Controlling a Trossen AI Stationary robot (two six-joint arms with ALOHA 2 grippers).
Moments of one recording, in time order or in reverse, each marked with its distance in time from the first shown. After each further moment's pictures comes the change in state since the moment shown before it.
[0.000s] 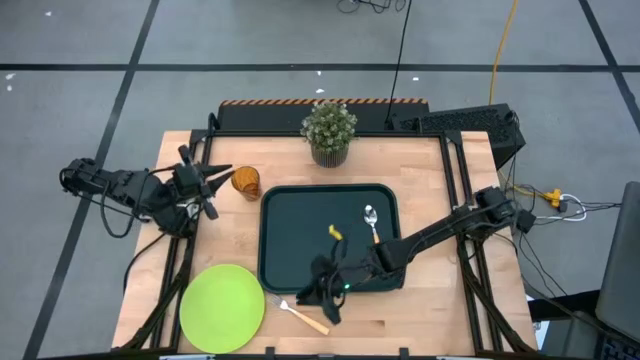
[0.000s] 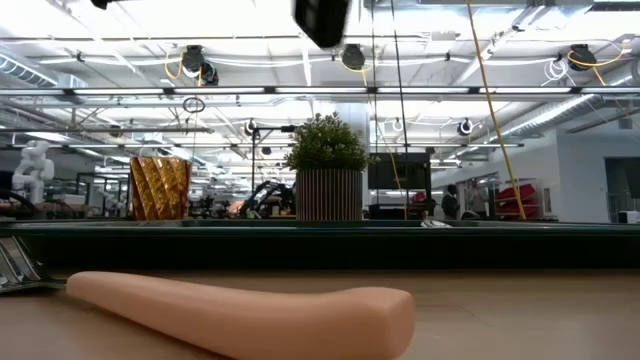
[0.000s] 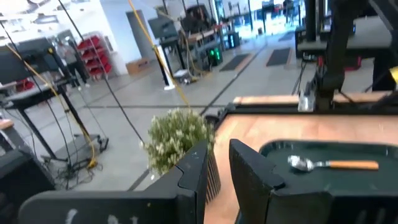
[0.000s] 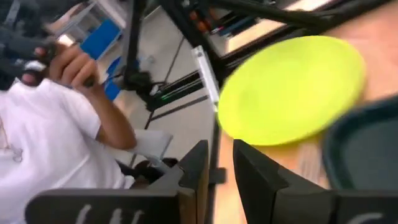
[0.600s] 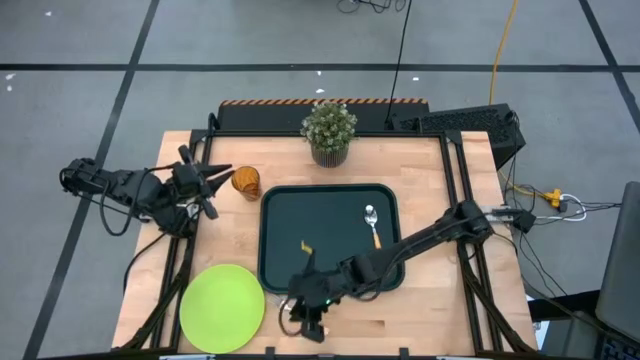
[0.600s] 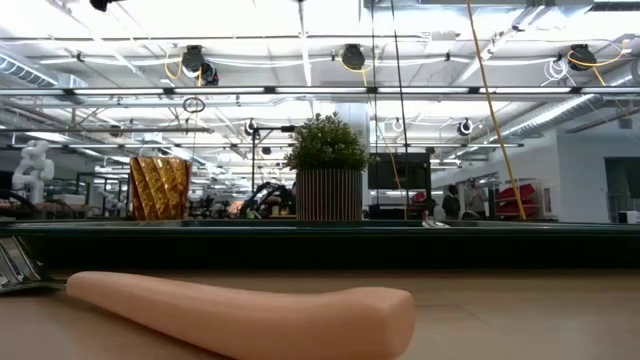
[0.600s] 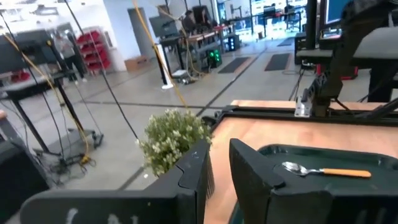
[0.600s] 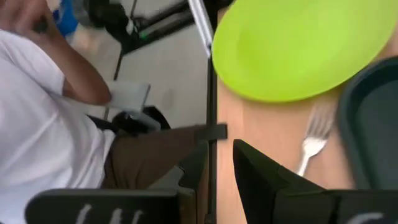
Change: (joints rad) left arm 0.000 0.000 0.001 -0.009 0.001 -0.069; right arm 0.029 0.218 0.552 -0.690 -0.087 0.004
